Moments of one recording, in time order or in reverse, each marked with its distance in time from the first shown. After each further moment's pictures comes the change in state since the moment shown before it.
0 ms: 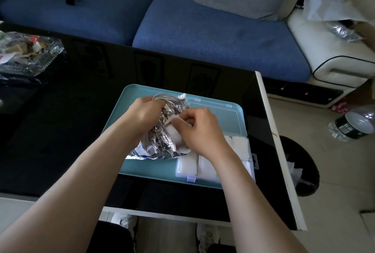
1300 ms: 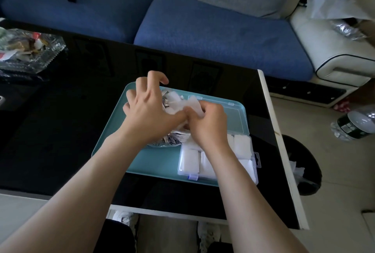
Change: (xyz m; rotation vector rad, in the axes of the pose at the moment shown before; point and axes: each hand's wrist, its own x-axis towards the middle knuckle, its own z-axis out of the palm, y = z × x) left_hand -0.018 -0.004 0.009 0.499 0.200 0.438; right_hand 0.011 0.009 0.011 0.124 0.274 0.038
